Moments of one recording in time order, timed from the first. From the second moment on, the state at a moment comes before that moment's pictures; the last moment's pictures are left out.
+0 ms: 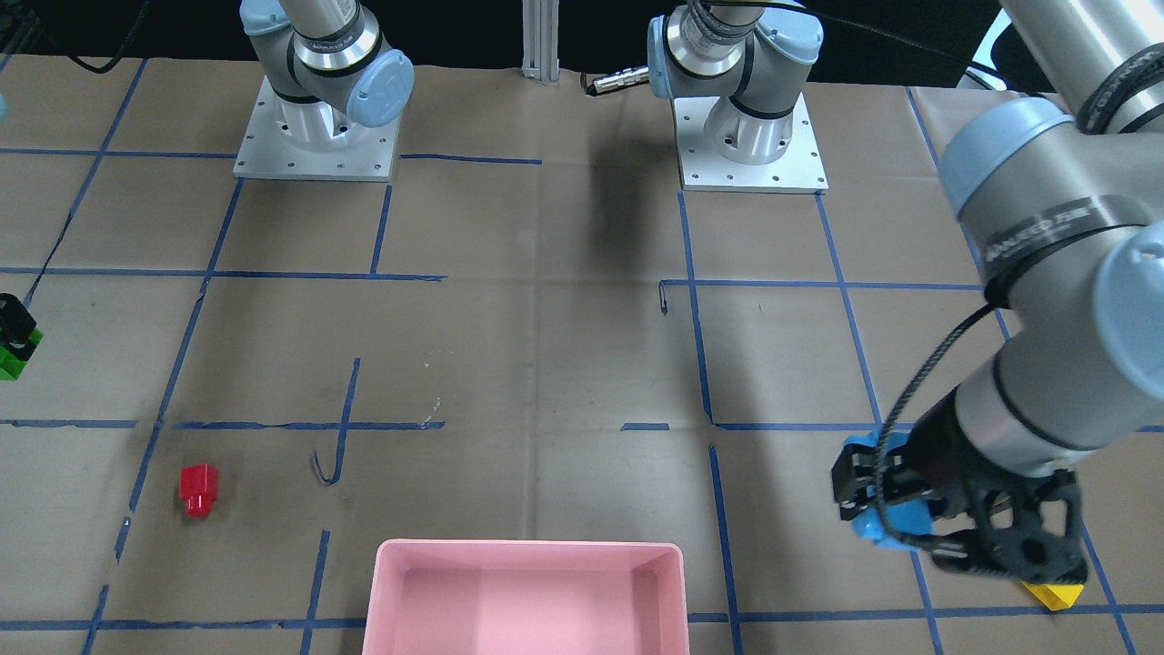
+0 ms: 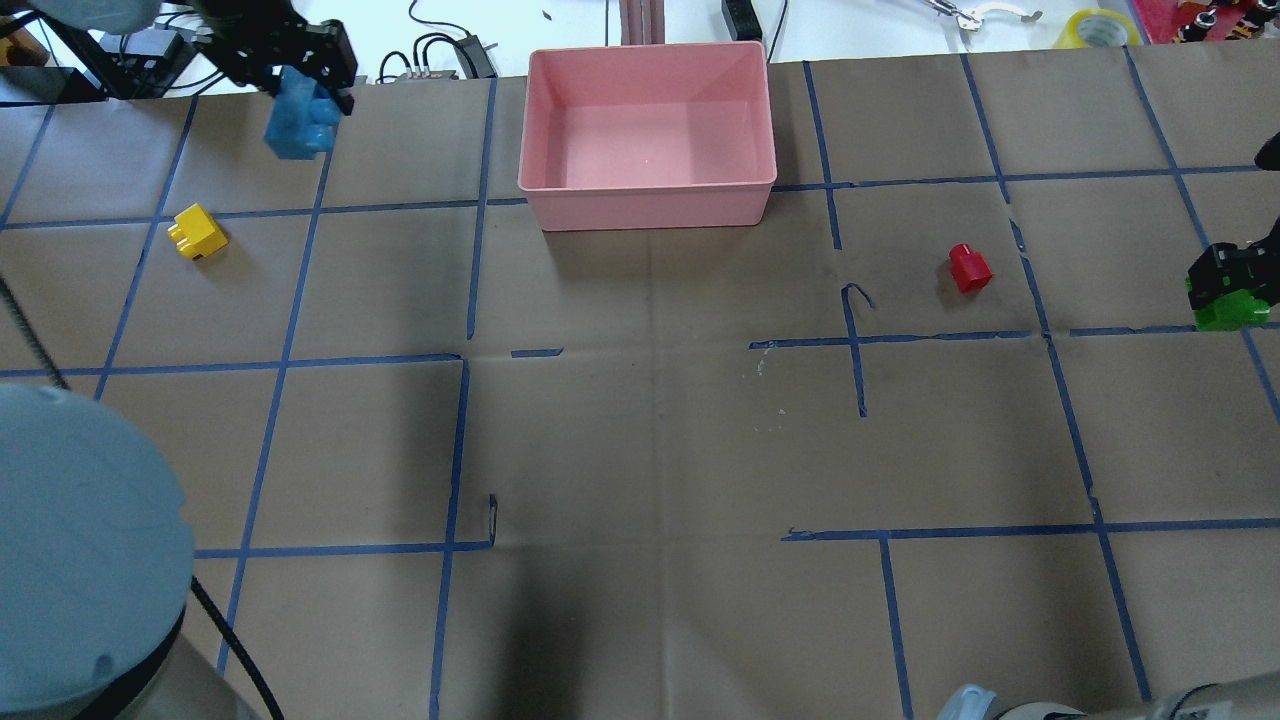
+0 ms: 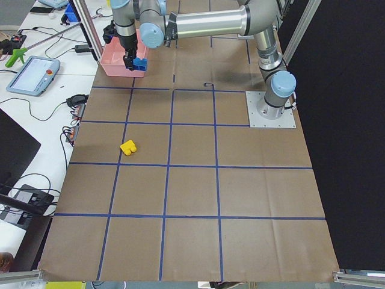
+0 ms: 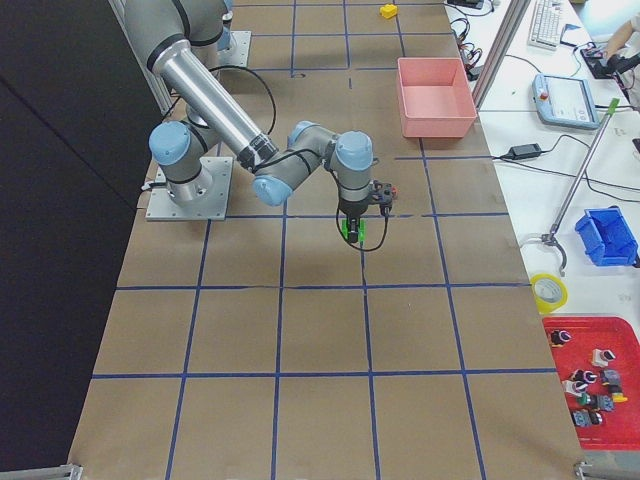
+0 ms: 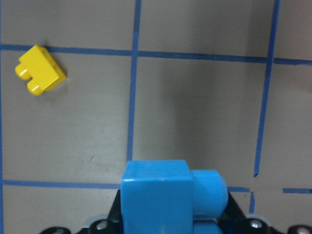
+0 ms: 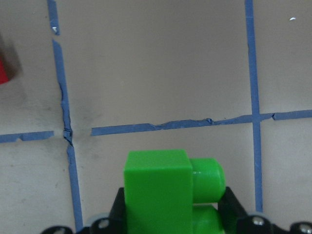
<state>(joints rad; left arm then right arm) -1.51 -2.13 -1.03 -1.47 1.55 0.20 0.94 -1.39 1.83 -2.10 -1.57 -0.57</state>
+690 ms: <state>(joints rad) -1.75 -2.38 -0.80 -1.38 1.55 -0.05 1.04 -1.41 1.54 -1.73 -1.57 -0.52</state>
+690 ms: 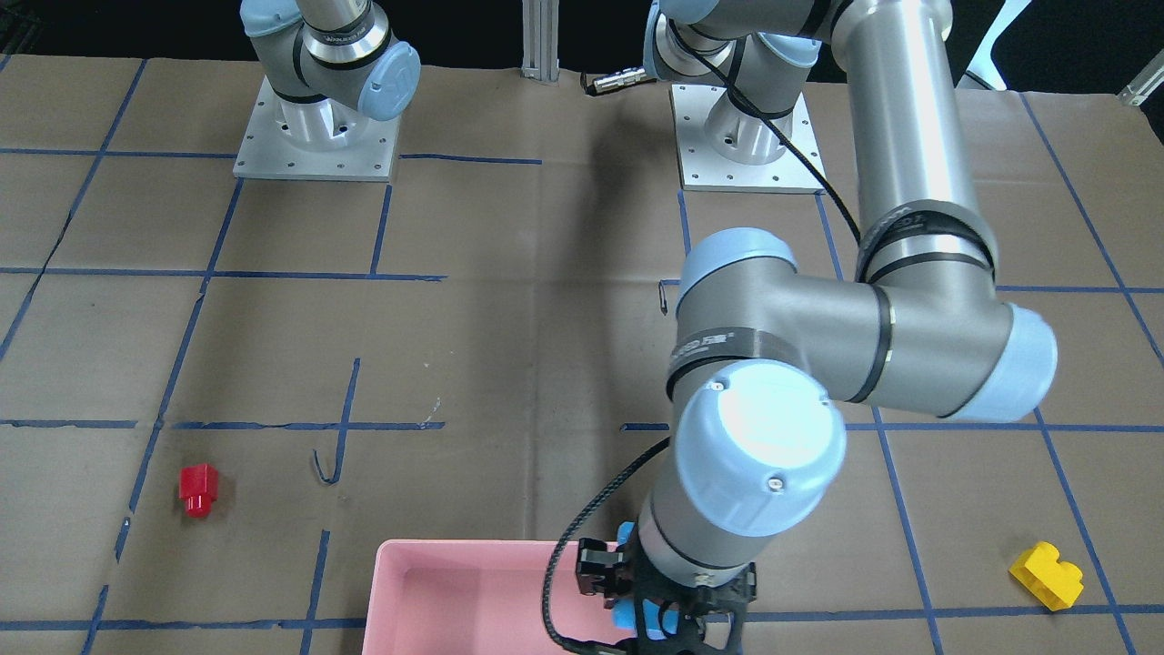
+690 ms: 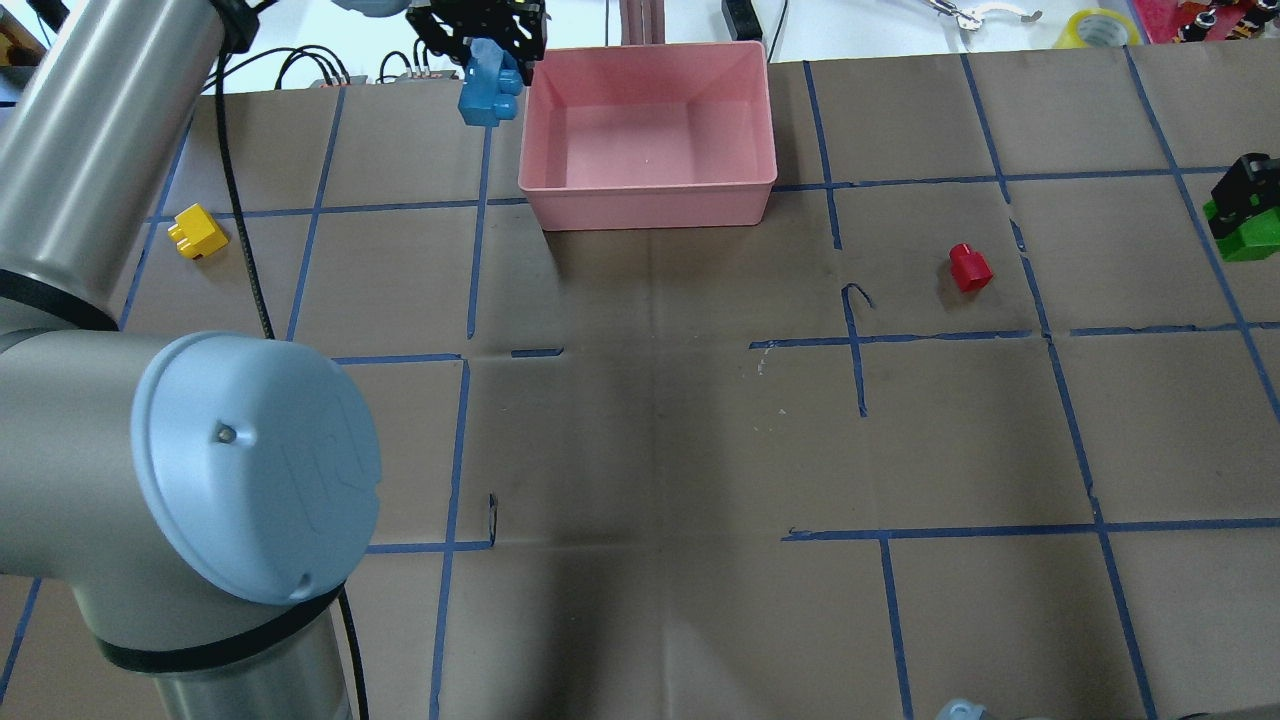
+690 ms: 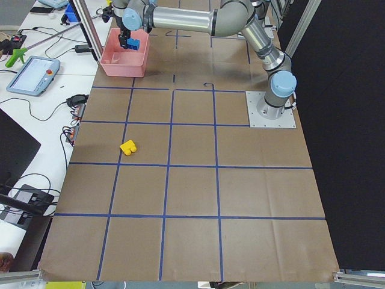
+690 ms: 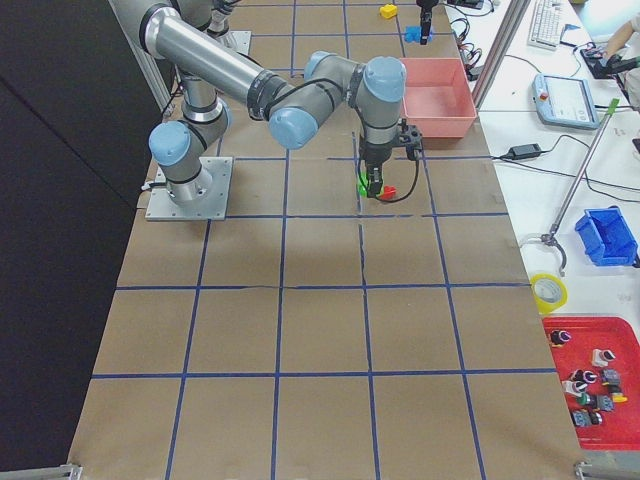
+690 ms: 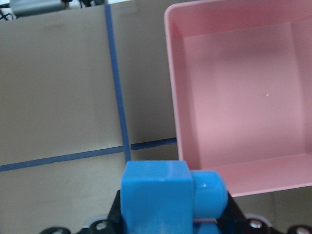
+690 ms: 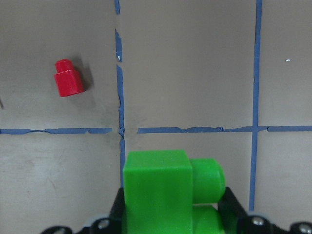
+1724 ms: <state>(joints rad) -1.81 -2.49 -0.80 -1.18 1.55 -0.16 1.33 -1.37 1.47 -1.74 -1.27 -0.19</state>
